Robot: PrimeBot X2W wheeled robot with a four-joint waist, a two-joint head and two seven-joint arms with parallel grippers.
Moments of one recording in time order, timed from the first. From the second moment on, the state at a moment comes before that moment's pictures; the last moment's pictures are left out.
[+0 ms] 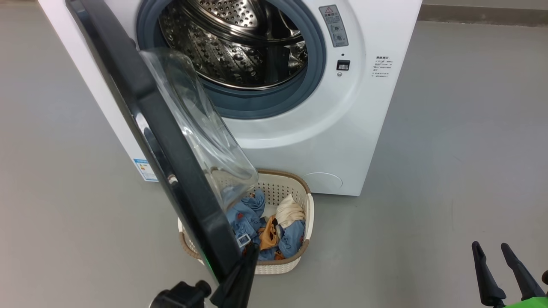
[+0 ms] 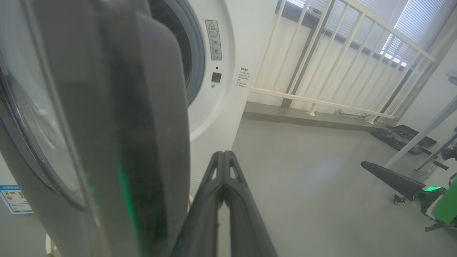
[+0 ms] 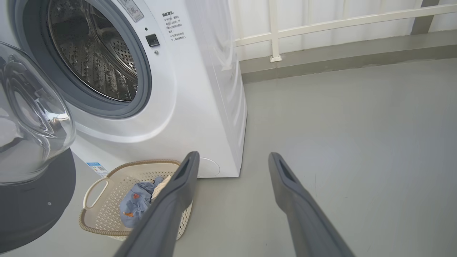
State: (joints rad) left arm 0.00 0.05 -0.48 0.02 -0.38 -0.12 -0.25; right arm 0.06 -0.27 -0.07 0.26 0.49 0.13 -0.25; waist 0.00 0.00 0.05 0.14
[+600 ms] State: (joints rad) left arm -0.02 0.04 -0.44 0.05 -0.43 -0.12 -0.25; right arm 0.06 -0.27 -0.08 0.25 0.49 0.13 -0.25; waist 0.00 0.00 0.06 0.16
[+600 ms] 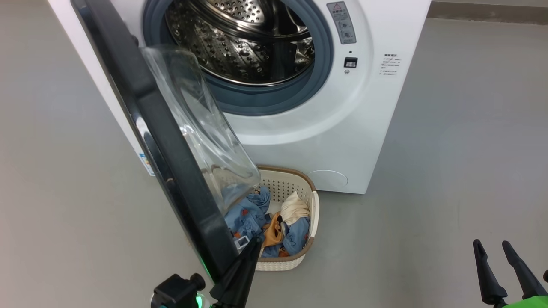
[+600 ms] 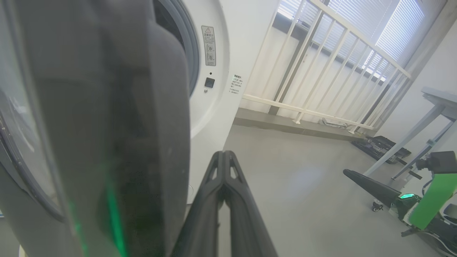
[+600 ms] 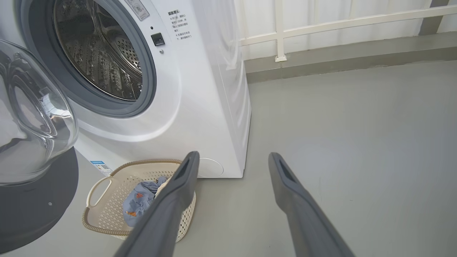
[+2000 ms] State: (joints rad) left arm 0.08 0.06 -0.11 0.01 -0.38 -0.10 -0.26; right arm 0.06 -0.27 -0.07 0.24 0.49 0.13 -0.25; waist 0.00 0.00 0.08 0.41
